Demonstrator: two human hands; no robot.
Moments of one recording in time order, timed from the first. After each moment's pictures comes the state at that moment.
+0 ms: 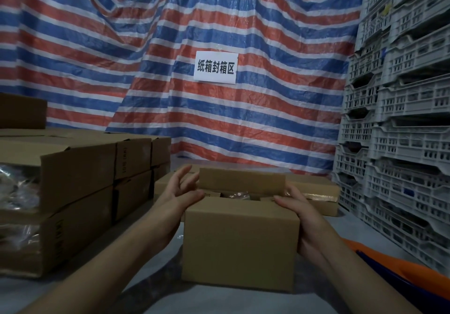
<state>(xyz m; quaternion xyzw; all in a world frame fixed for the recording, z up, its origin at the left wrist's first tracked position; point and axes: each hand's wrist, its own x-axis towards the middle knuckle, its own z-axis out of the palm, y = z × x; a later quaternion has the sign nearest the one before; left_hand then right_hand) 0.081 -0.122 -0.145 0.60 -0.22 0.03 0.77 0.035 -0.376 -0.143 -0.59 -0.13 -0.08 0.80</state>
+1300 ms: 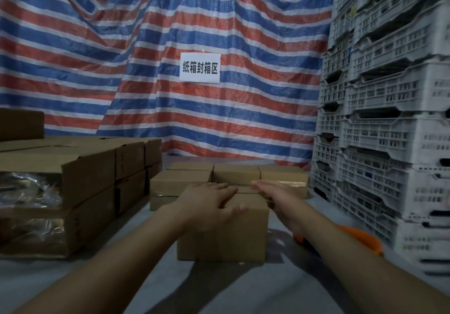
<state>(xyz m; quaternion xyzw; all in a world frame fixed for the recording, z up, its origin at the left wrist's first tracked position) 0.004 -0.177 -0.098 0.94 -0.33 0.11 0.04 -0.003 -0.383 -0.116 -0.76 -0.01 -0.12 0.63</state>
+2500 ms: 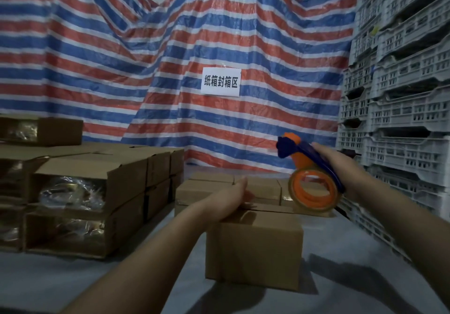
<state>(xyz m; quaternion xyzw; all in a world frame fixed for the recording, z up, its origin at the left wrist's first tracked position) -0.004 -0.161 -0.076 0.83 -0.23 -0.04 0.51 -0.016 -0.423 -0.018 -0.75 0.01 -0.24 0.61</state>
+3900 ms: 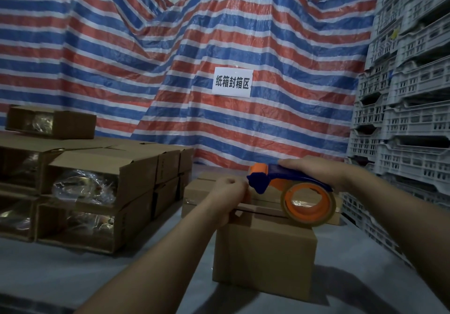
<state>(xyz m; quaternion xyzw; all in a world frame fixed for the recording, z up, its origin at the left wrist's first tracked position) 0.001 -0.160 -0.071 0.72 -0.08 -0.02 0.69 -0.007 -0.364 0.009 -0.94 -0.03 -0.04 0.34</state>
